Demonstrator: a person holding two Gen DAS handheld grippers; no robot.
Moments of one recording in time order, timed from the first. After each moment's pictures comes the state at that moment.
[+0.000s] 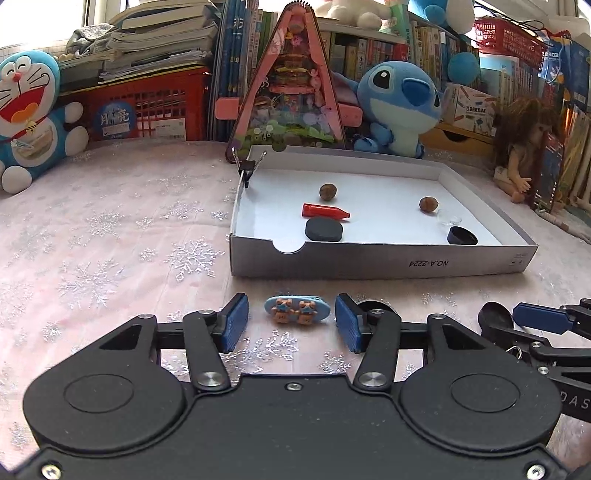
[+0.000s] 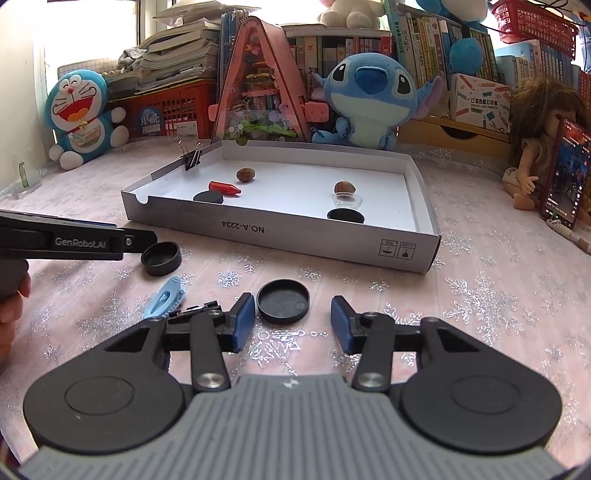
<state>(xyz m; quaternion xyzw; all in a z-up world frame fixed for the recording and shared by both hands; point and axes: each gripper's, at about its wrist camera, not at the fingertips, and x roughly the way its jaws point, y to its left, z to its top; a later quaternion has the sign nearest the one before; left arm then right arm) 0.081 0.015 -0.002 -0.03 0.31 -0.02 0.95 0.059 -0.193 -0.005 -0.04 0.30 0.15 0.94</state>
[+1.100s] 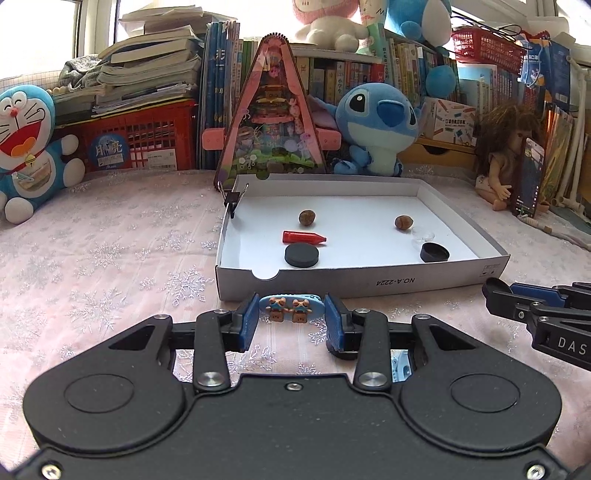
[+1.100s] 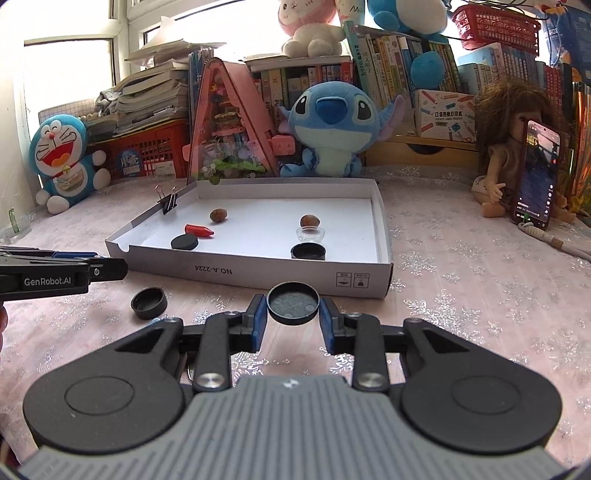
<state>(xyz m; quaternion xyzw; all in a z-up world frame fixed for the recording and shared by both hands) 0.061 0.001 0.029 -0.01 0.28 -0.03 0.96 0.056 -0.220 0.017 0.01 0.26 0.12 0.96</state>
